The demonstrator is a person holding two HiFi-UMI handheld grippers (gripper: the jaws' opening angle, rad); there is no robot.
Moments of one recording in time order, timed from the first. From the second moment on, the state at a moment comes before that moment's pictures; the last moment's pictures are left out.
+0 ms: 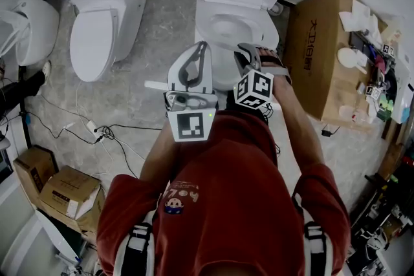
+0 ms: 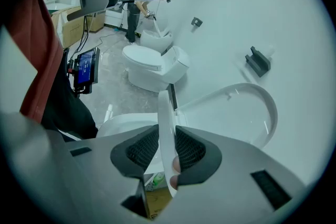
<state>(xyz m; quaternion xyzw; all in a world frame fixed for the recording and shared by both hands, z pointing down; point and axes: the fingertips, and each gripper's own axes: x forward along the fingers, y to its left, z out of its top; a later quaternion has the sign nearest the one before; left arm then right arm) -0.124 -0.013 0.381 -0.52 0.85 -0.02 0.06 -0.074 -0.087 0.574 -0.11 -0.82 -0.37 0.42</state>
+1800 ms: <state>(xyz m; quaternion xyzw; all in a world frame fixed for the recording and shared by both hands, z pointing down) -0.131 -0.044 0.359 -0.46 0.88 -0.05 0.08 -0.153 -0.180 0.513 -0.08 -0.81 -0.46 0.35</state>
